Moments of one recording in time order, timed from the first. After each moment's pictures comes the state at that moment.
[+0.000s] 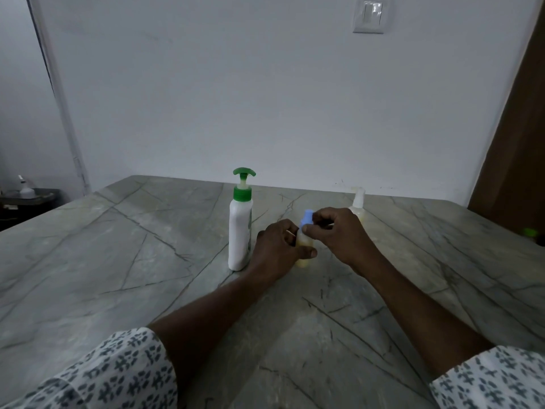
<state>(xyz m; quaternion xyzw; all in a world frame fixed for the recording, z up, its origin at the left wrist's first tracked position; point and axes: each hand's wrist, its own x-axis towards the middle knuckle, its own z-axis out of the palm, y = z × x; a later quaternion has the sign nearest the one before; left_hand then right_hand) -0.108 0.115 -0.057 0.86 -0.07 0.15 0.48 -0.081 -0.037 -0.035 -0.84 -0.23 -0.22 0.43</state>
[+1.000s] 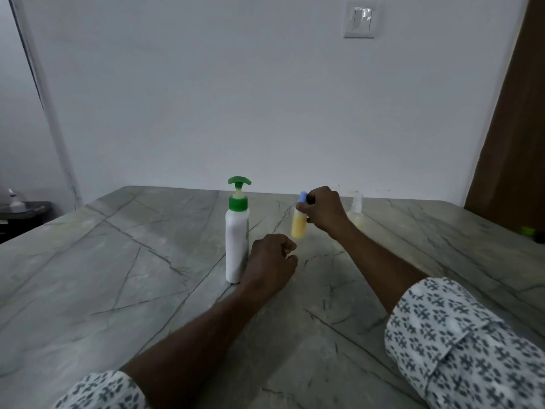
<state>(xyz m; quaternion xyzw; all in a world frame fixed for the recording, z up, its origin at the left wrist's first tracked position) -0.102 0.125 -0.066 0.90 -0.07 0.20 0.38 0.003 -0.013 -0.009 -0.88 -0.11 -0.21 0.42</state>
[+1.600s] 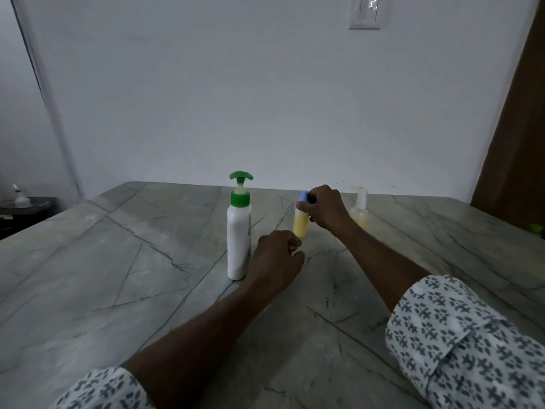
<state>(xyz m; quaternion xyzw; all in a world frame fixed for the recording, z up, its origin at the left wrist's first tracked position) -0.098 0.122 -0.067 0.90 -0.09 0.20 0.38 0.017 -0.010 -0.019 -0.89 -0.12 -0.19 0.40</state>
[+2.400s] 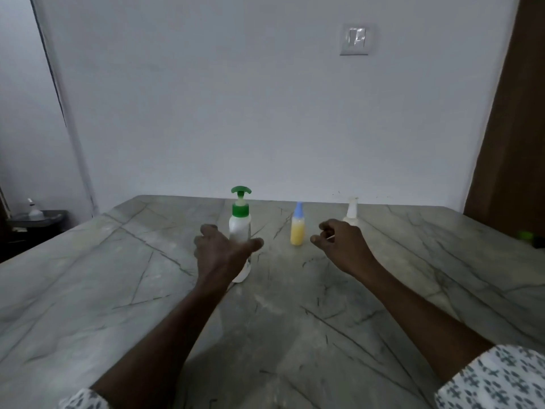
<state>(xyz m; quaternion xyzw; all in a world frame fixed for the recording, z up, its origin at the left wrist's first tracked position) -0.134 0.178 -0.032 0.83 0.17 0.25 0.46 -0.075 -0.052 -0.038 -0.89 -0.13 -0.22 0.37</state>
